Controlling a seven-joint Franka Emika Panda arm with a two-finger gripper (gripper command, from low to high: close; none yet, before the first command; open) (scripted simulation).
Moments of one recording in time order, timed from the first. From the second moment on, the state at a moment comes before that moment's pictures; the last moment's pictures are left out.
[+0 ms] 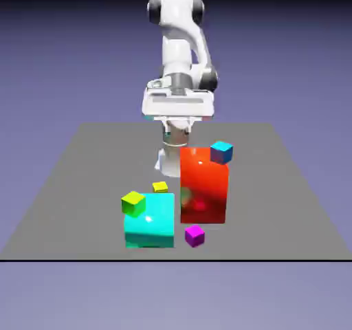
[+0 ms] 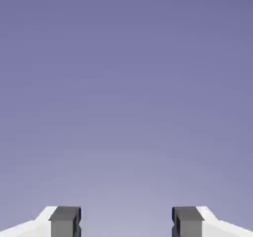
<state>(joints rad) 0.01 -0.53 0.01 -2.78 -0.01 2.99 0.74</state>
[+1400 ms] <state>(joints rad) 0.04 0.50 0.17 -1.97 -0.24 1.90 0.69</state>
